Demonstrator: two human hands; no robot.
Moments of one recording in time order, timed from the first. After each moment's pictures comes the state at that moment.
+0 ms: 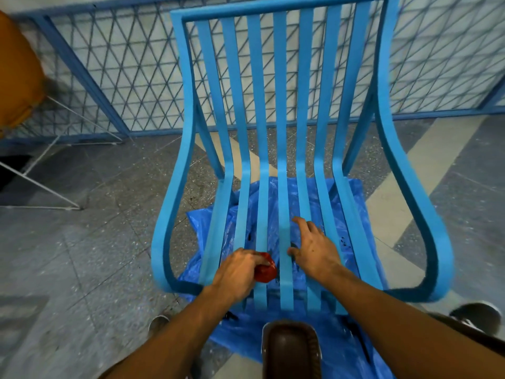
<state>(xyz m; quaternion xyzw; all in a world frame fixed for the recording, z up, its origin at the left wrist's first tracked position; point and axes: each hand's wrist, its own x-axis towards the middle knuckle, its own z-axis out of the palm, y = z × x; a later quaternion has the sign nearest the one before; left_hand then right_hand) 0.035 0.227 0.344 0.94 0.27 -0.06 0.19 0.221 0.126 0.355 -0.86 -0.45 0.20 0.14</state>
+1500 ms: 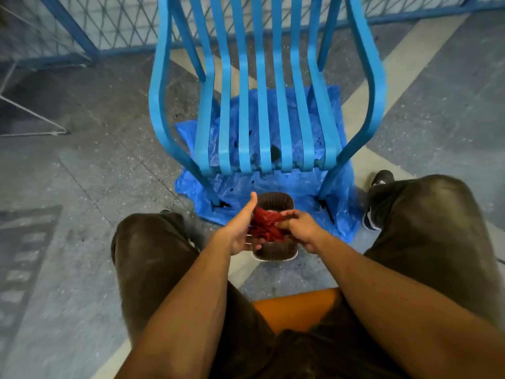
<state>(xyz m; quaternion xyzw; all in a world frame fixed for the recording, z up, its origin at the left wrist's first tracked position) -0.077 0.016 0.338 0.39 0.54 -0.15 0.73 0.053 -0.099 0.314 -0.70 -0.02 0.56 0.43</state>
